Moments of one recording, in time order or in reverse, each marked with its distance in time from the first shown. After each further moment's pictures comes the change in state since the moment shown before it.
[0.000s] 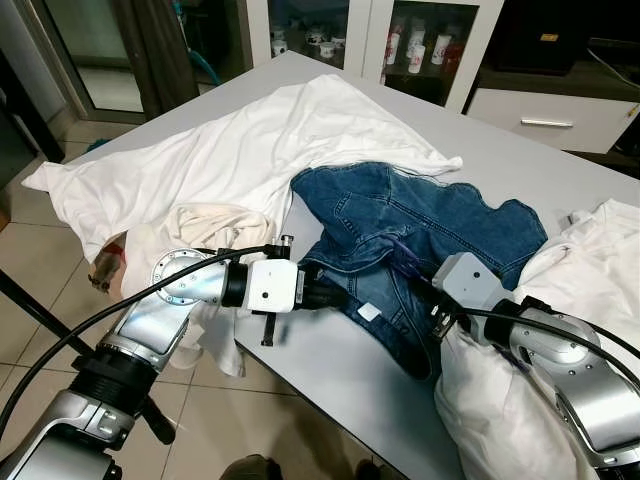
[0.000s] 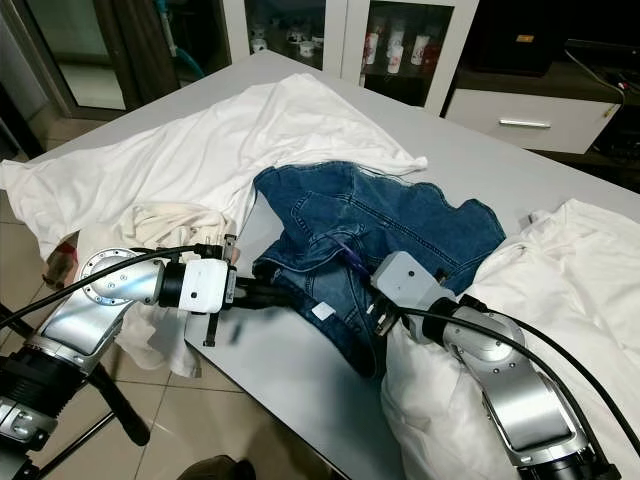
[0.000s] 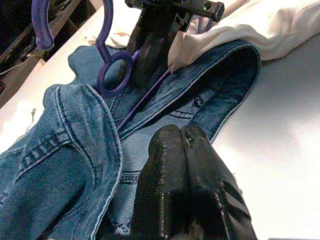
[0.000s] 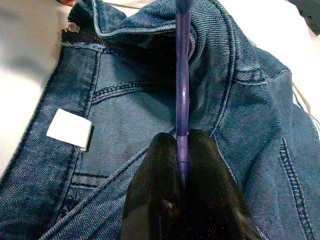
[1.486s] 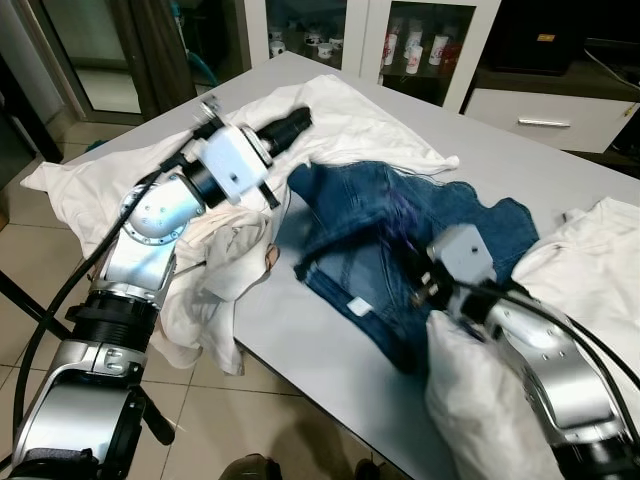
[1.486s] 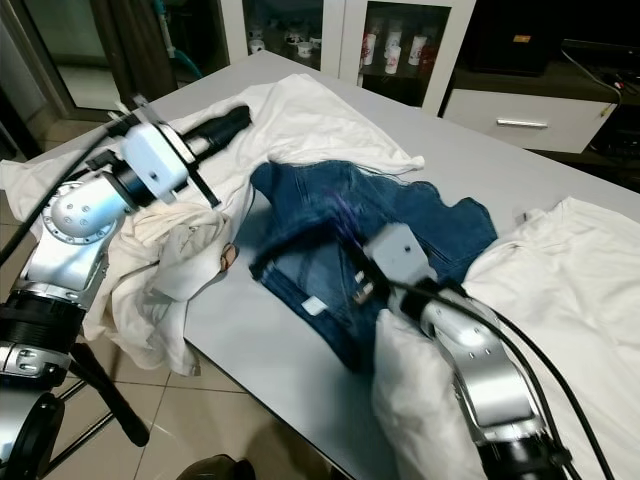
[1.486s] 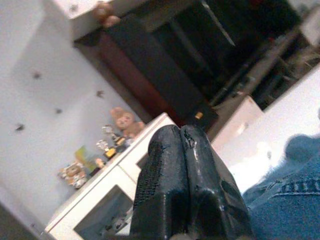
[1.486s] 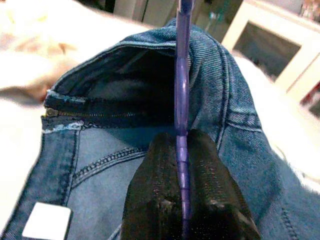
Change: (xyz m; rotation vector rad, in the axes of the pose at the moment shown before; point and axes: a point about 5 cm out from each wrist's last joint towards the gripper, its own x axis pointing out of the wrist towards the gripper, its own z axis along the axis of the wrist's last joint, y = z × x) left arm -0.052 0.091 0.041 0.238 -0.137 0.851; right arm 0.024 -0.004 0.027 0.124 -0.279 -0.111
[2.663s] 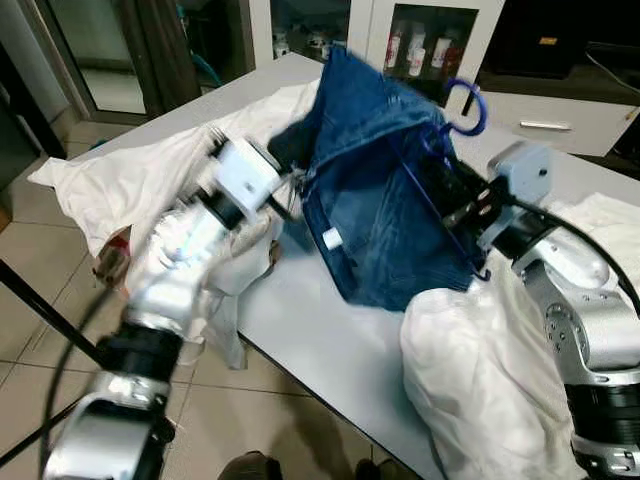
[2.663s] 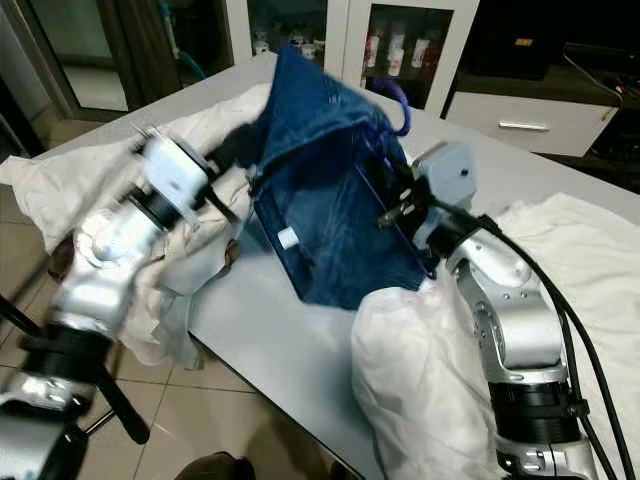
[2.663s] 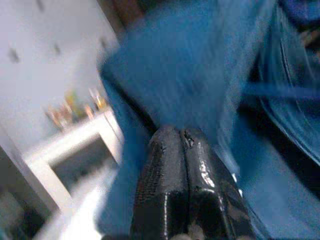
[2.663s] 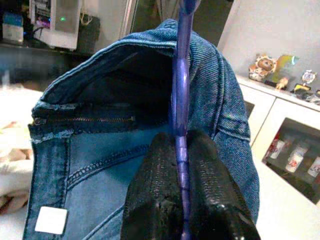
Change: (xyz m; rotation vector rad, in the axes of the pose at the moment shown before) left arm -0.002 -0.050 -0.026 -0.238 0.177 0.077; right arm 0.003 -0.053 0.056 0.069 -0.228 -0.110
